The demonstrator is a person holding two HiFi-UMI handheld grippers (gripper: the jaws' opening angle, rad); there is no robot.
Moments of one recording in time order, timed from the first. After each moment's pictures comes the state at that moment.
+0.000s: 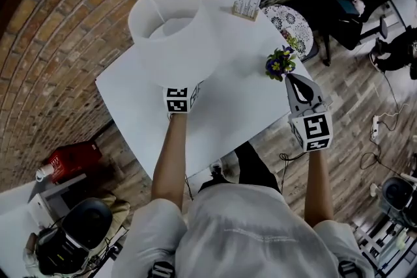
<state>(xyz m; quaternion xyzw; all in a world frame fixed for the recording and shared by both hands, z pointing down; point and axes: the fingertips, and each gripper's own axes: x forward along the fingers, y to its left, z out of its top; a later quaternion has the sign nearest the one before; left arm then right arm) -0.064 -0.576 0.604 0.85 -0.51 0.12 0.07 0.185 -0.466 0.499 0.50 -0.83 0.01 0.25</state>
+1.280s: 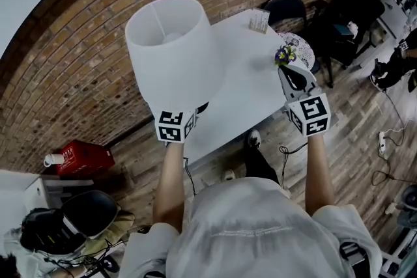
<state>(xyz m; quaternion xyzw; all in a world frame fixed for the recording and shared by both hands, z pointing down) -0.148 -0.333 0.434 0.86 -0.51 0.09 0.02 0.087 -0.330 0.383 0.48 -0.86 -0.07 0.17</state>
